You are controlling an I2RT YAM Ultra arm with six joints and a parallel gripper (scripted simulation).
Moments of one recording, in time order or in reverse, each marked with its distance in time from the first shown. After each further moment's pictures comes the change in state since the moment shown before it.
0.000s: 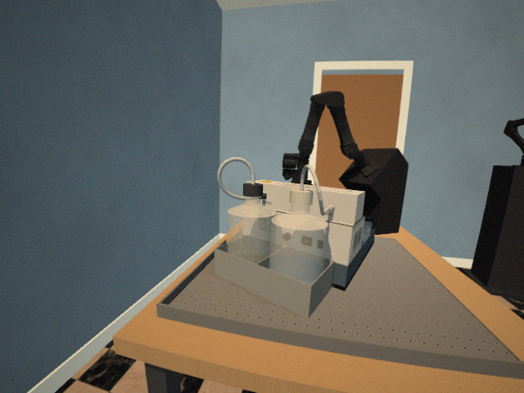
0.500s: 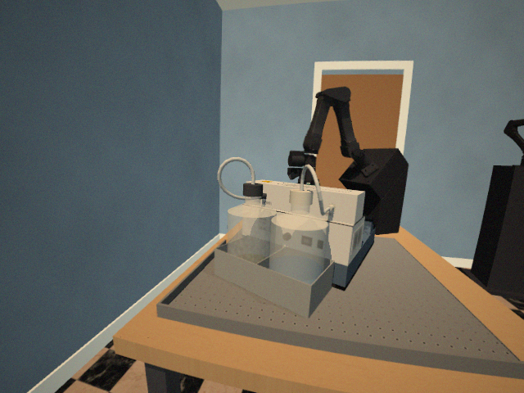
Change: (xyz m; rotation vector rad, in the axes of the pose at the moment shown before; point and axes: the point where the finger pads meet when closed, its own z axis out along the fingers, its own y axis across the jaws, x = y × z) arm 0.062 0.040 -0.015 -0.031 0.043 -0.063
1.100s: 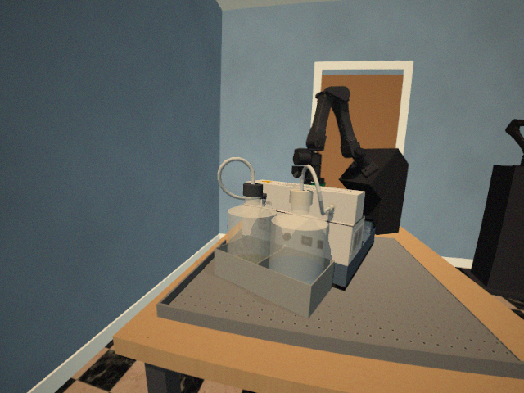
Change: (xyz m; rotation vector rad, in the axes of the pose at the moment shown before) arm 0.034 0.020 -0.008 0.026 -0.015 0.026
